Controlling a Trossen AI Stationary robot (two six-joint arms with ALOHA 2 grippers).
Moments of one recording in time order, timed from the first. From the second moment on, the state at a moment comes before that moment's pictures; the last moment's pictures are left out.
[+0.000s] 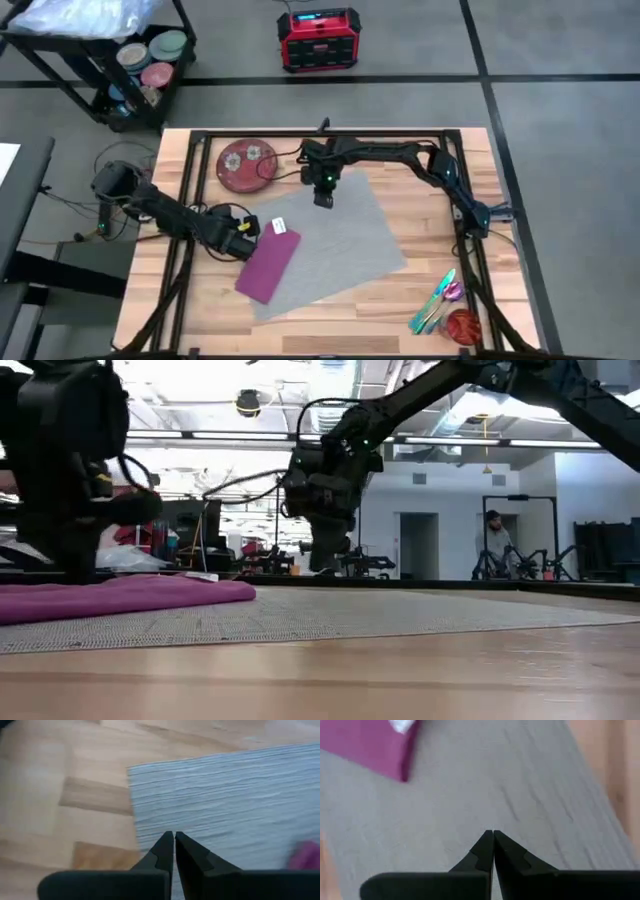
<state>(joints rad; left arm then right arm) -0.36 1.39 0.60 -0.88 -0.52 -2.14 -0.36 2.28 1.82 -0.88 -0.42 -0.16</state>
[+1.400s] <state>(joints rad) -0.22 1.23 0.73 -0.79 -0.56 -1.64 -0.29 2.07 1.62 -0.82 -0.51 -0.11</state>
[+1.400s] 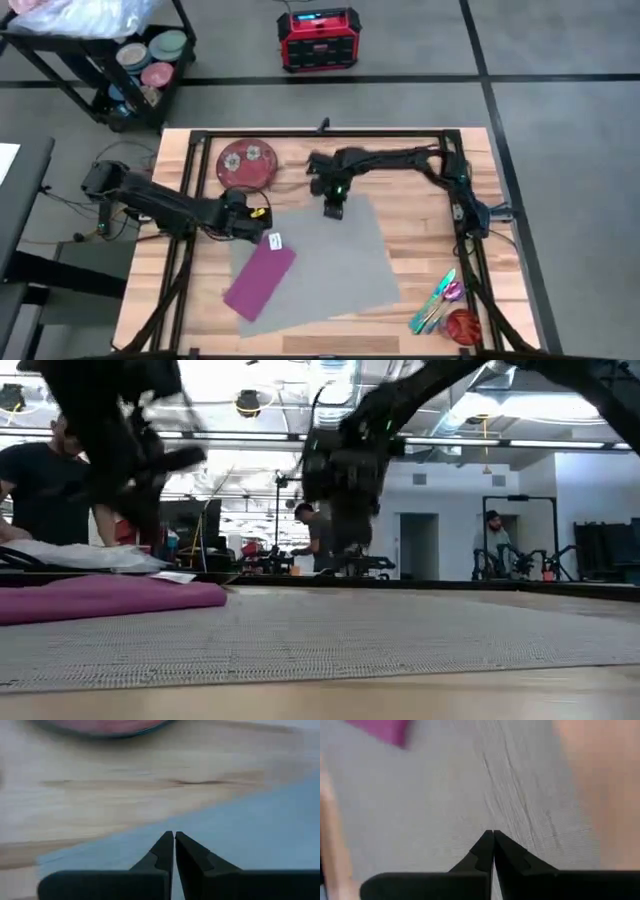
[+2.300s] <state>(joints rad) -0.73 1.16 0.58 -1.01 -0.39 -1.91 -0.26 1.93 1.63 -0.49 -0.83 0.19</state>
